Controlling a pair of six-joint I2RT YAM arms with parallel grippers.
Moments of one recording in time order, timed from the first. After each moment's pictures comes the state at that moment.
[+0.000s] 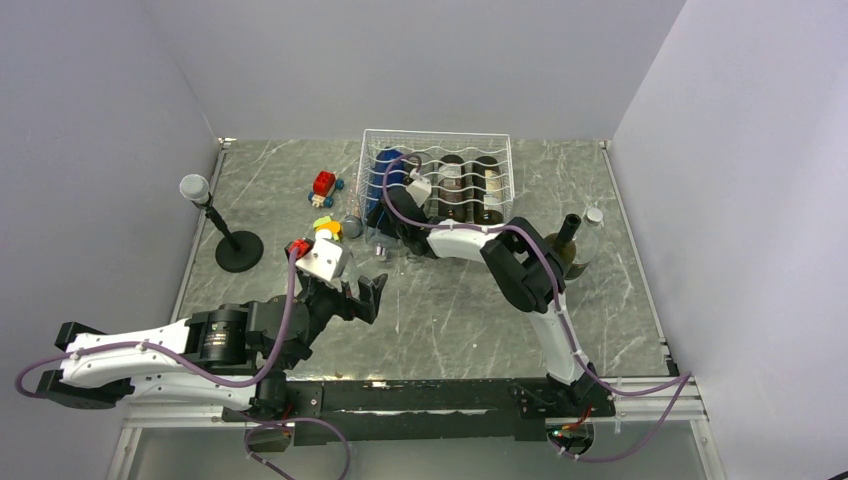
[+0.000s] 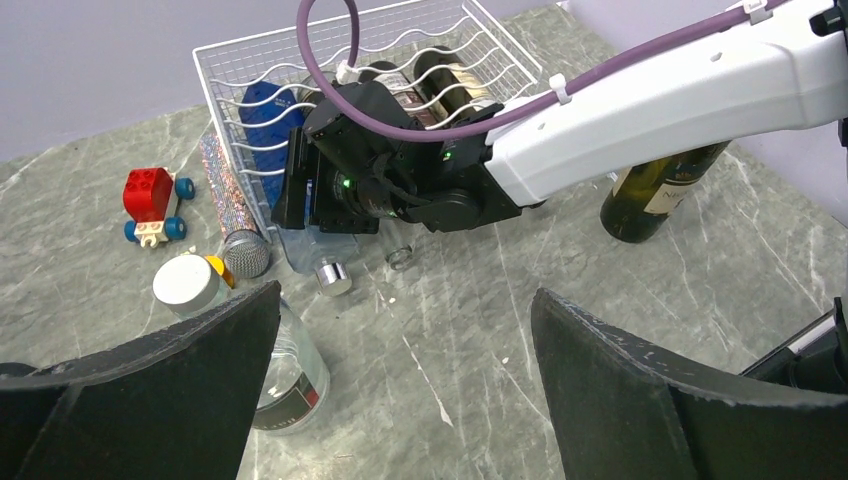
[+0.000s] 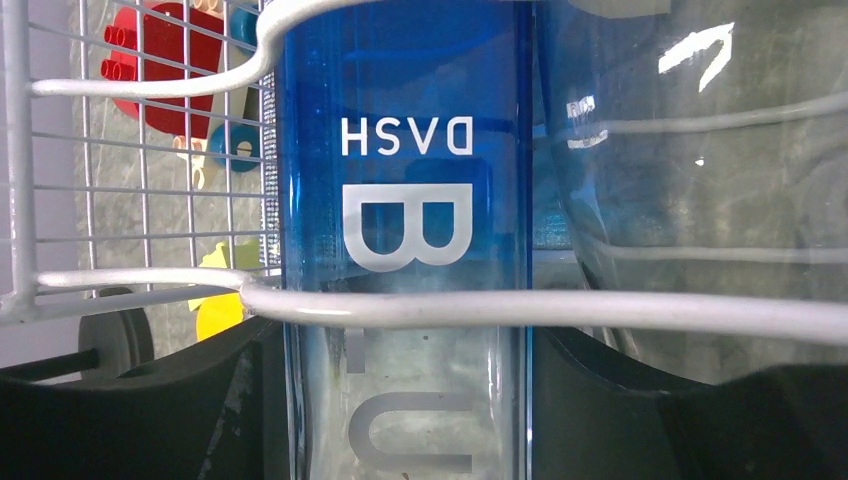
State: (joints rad) left arm -1.52 0.74 0.98 -0.43 -1.02 -0.24; right arm 0.79 2.19 1.47 0.13 0.32 0.94
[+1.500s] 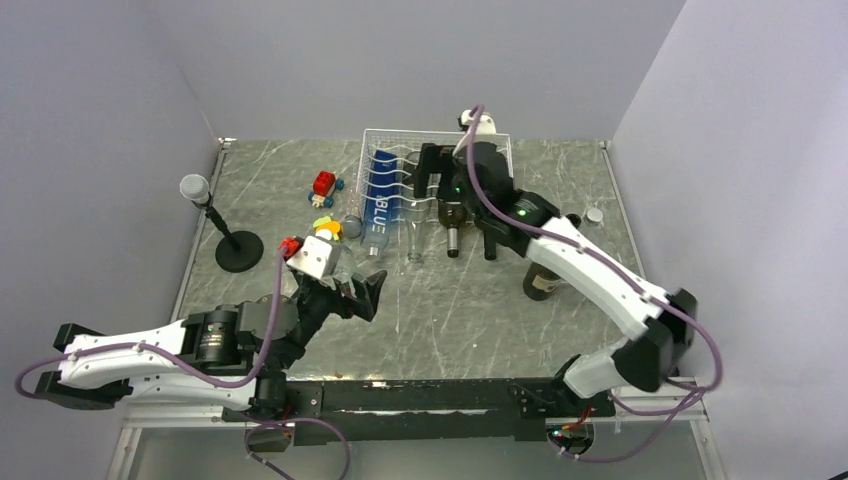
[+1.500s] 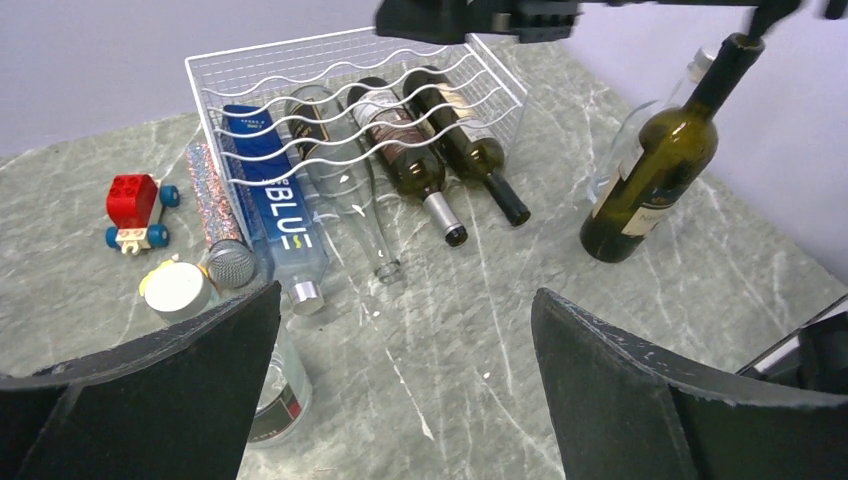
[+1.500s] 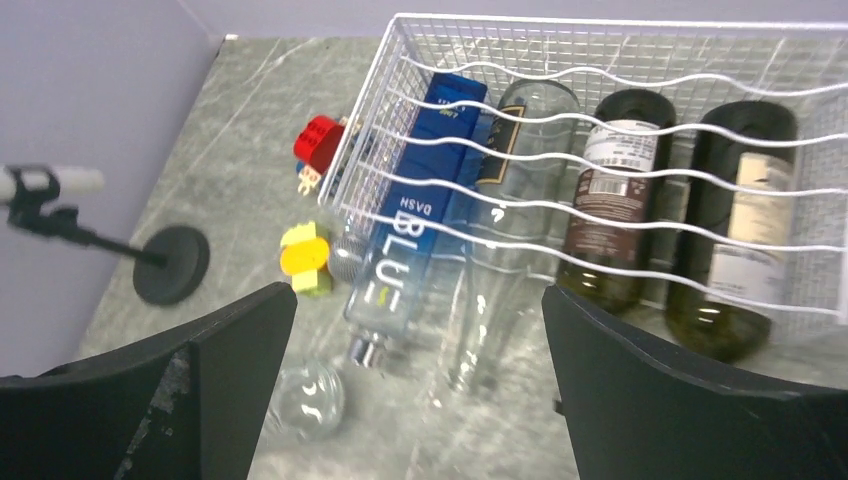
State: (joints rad) left arm -1.52 0.72 0.97 -0.39 -1.02 -0.23; right arm 0.75 1.50 1.43 -0.29 0.36 0.48
